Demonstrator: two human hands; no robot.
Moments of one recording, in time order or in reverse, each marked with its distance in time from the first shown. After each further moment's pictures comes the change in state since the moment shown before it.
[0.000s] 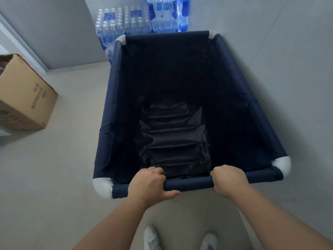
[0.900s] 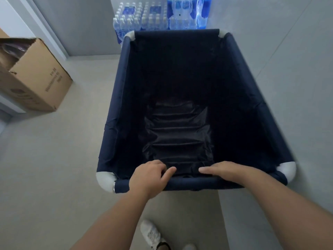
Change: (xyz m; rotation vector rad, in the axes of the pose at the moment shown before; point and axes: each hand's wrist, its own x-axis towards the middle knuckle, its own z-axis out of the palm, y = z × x) left_hand 0.077 0.080 -0.019 -0.335 0.041 -0.370; right_hand 0.061 0.121 -0.055 0.682 -0.453 0.006
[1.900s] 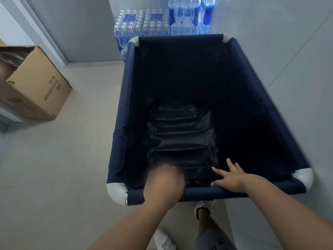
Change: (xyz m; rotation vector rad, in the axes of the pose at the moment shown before) left_hand 0.041 -0.011 0.001 0.070 0.130 -0.037; right_hand 0.063 -0.022 -0.007 -0.297 0.030 0.093
